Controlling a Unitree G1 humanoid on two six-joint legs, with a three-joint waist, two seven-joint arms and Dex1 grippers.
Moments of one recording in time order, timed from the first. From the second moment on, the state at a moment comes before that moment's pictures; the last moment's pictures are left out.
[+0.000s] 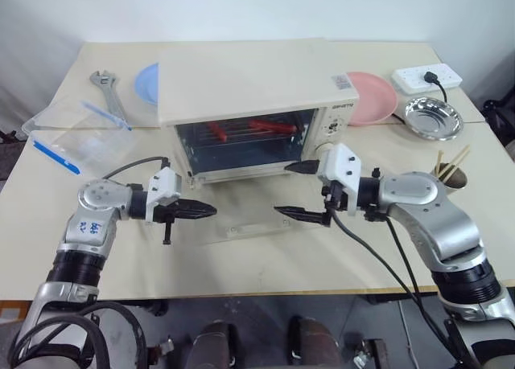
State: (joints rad) left arm -0.50 0.66 0.00 0.29 -0.32 0.01 -1.31; right arm -0.57 -0.61 0.19 -0.30 0.30 0.48 0.90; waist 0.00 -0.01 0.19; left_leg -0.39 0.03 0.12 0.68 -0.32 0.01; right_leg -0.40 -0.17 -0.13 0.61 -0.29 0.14
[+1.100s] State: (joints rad) left arm 0.02 0.32 0.37 -0.32 -0.68 0.09 -0.70; right arm -0.95 -0.26 0.57 0.35 -0.57 0.08 0.40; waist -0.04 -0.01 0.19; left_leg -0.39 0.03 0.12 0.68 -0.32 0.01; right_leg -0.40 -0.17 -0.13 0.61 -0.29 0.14
